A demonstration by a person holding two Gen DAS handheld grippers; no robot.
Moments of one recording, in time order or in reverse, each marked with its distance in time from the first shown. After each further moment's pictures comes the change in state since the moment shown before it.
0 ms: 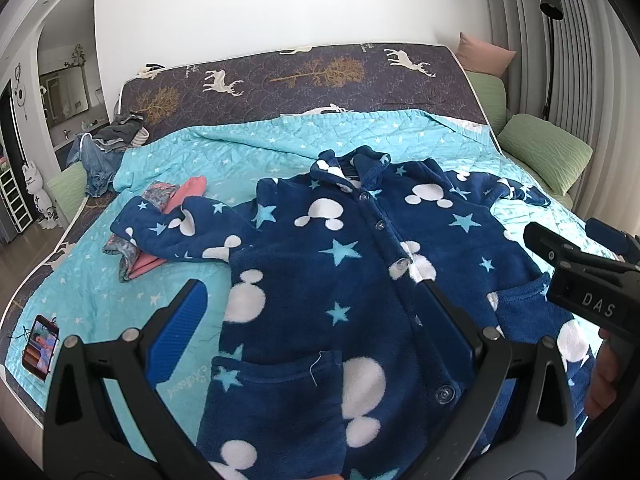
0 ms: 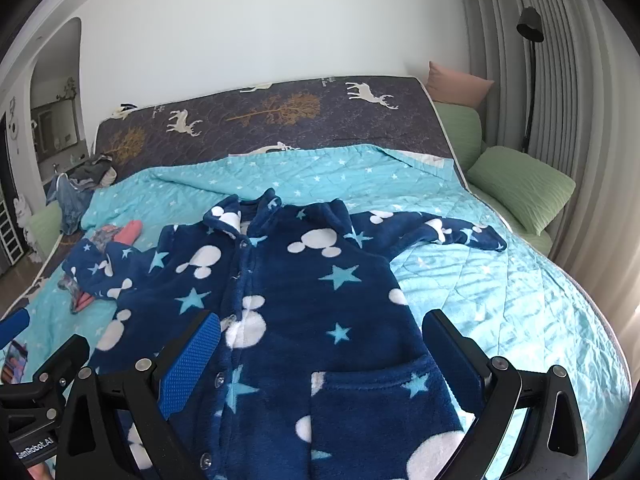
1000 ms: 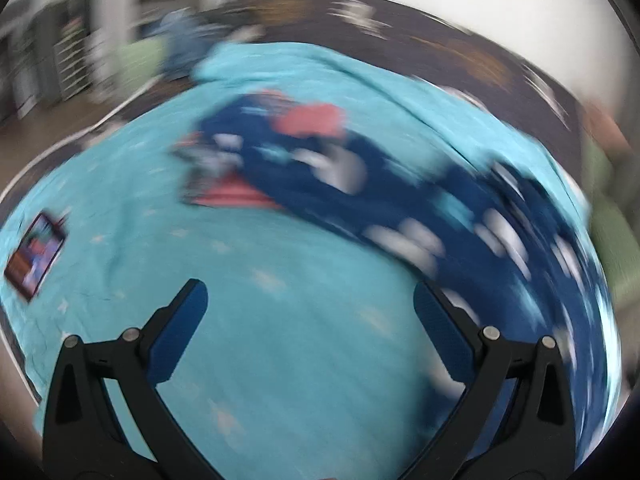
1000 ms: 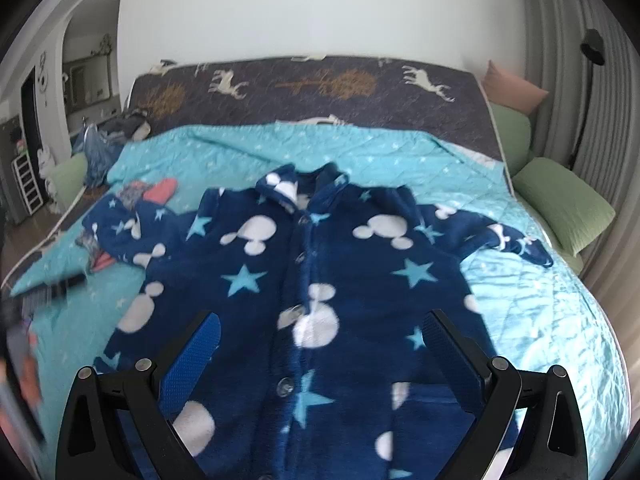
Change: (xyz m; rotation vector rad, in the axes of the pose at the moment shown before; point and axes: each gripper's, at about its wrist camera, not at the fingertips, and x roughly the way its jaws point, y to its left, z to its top) left arm 0.136 0.237 -0.013 -0.501 0.178 0.194; right arm 0.042 0.077 0.002 -0.146 0.102 0.090
